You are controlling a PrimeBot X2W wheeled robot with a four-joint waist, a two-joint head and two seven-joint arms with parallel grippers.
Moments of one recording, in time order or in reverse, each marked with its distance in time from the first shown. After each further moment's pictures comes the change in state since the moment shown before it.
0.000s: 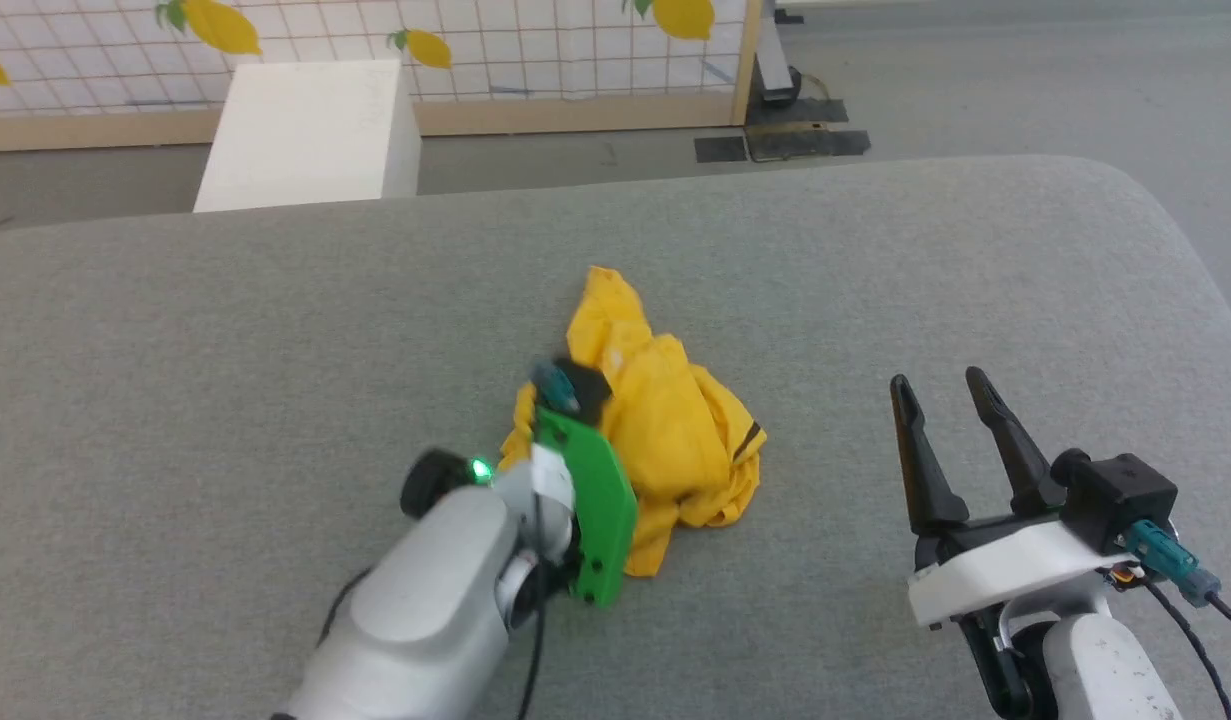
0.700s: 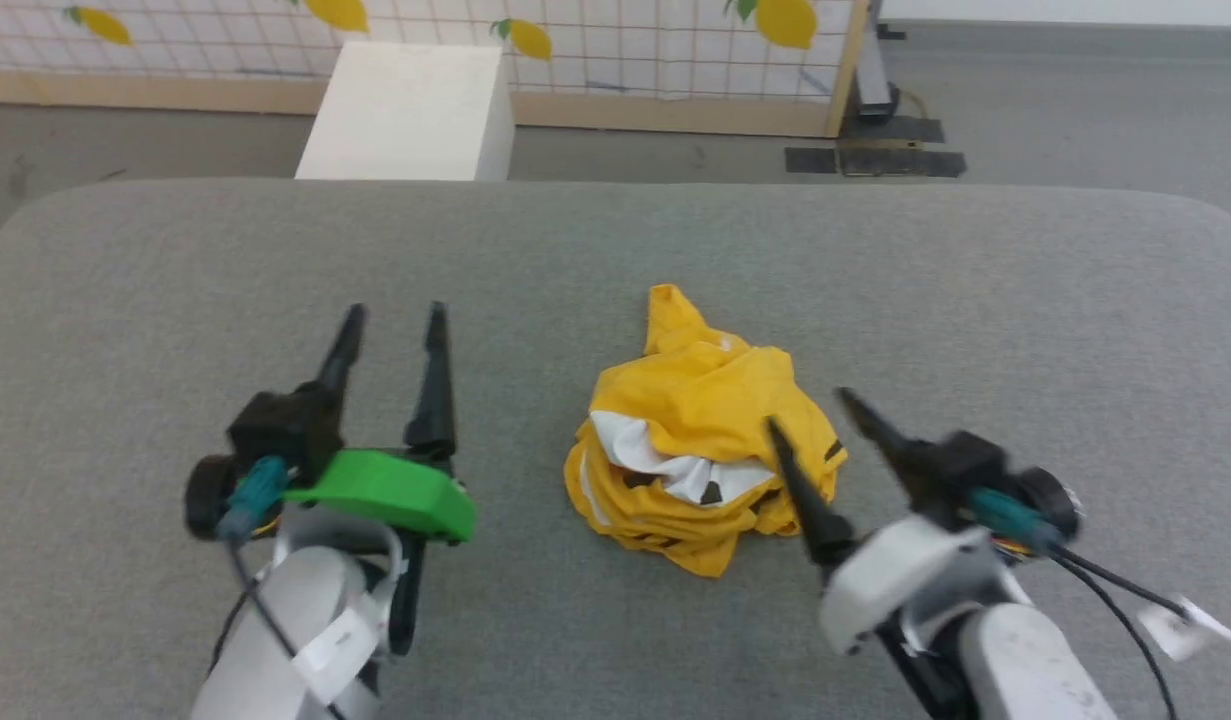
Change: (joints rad) left arm 0.287 0.112 0.323 -0.429 0.139 0.244 -0.719; right arm -0.025 -0.003 0.150 -0.026 -0.110 0.000 0.180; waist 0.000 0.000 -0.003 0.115
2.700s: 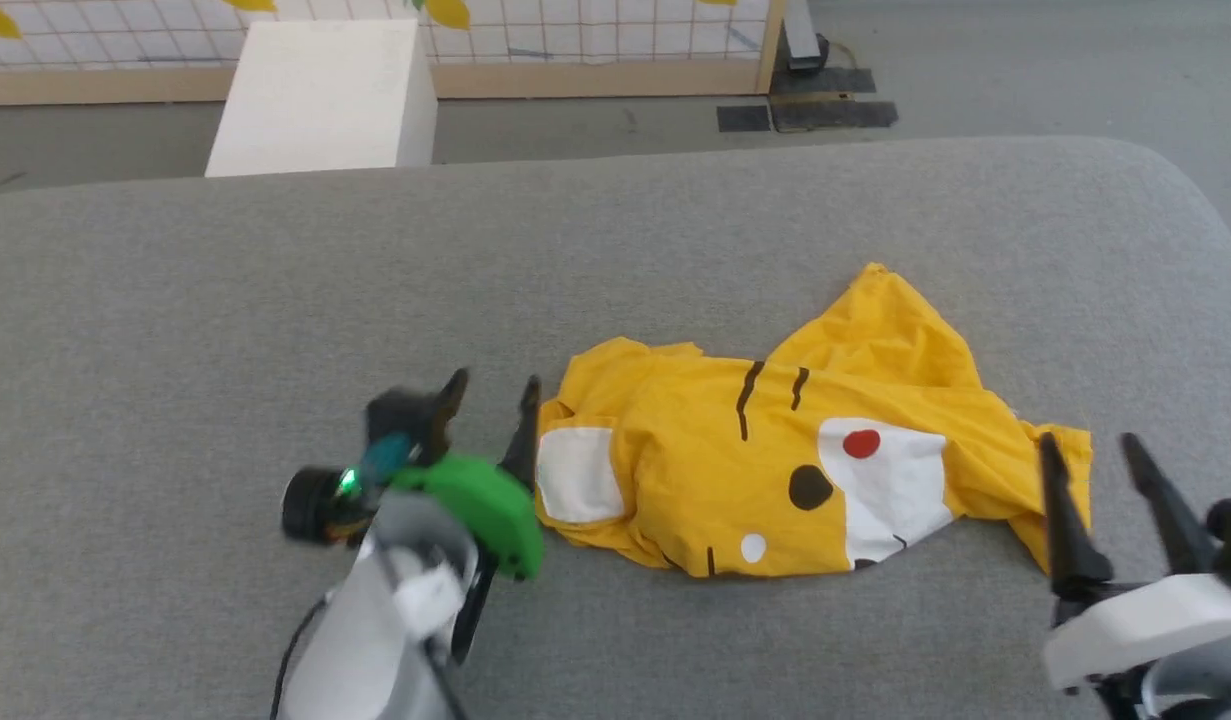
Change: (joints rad) left arm 0.001 -0.167 0.114 0.167 0.227 -0.169 0.198; right arm 0.247 0.002 -0.371 -0.337 0.061 0.000 0.146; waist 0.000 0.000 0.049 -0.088
